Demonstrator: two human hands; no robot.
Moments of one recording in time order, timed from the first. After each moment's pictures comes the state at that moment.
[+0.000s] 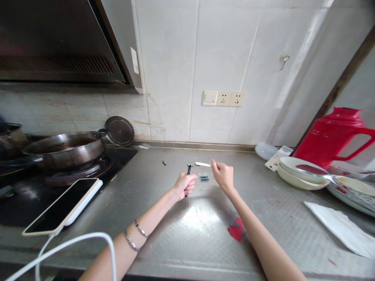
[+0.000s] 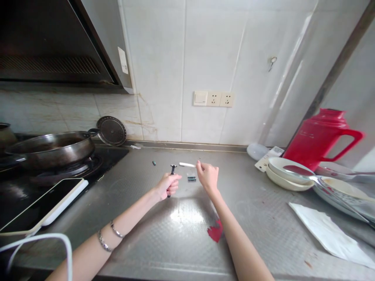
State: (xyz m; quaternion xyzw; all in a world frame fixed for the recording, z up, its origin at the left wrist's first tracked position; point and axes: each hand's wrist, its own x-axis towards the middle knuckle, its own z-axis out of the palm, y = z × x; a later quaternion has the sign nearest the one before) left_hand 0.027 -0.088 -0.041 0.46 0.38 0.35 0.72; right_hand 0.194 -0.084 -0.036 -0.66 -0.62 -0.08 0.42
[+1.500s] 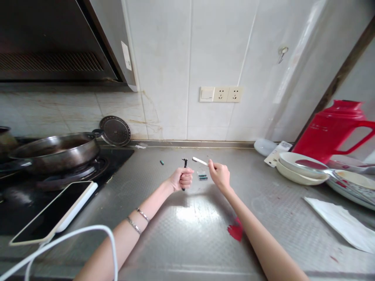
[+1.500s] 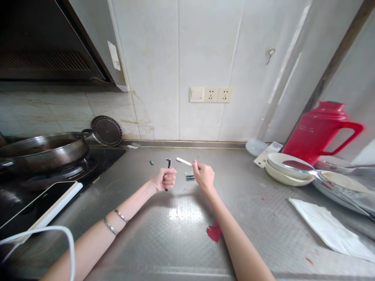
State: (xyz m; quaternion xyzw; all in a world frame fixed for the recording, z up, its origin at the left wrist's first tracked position) left_hand 0.012 -0.042 -0.050 0.43 0.17 0.22 0.86; right_hand 0.197 -0.075 -0.051 -0.69 -0.58 -0.02 0.43
